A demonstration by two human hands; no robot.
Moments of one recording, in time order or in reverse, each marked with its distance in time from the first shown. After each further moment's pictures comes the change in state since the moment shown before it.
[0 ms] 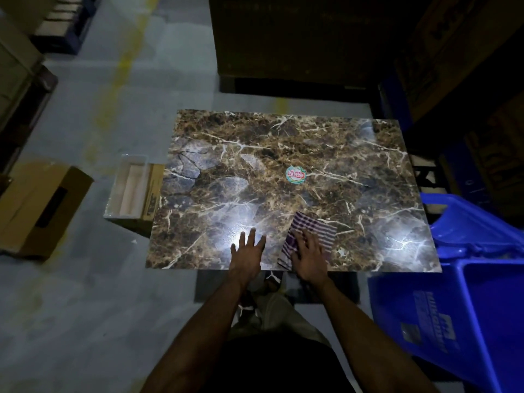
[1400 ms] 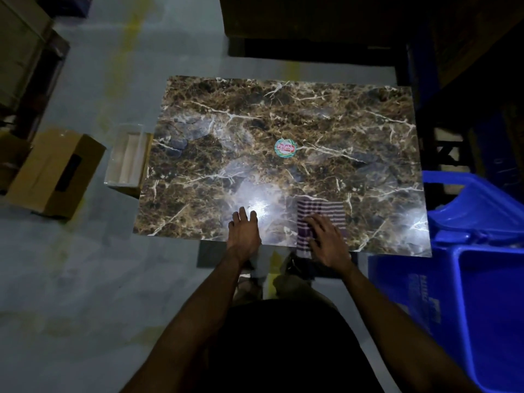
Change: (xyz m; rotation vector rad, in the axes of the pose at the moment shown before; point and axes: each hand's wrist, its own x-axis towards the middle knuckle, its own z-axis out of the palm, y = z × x) left_hand 0.004 0.072 0.001 0.011 0.037 -0.220; right_hand -0.016 0.121 -0.052 -0.011 -0.055 -0.272
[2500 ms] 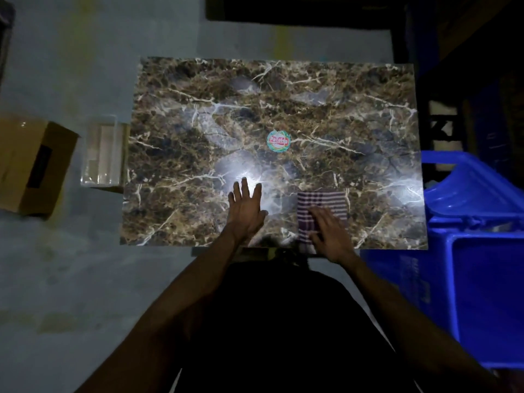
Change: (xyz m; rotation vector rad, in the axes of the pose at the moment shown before) left_hand 0.075 0.008 -0.035 -0.041 -0.064 0.166; right_hand 0.015 0.012 -0.020 0.026 -0.081 0.077
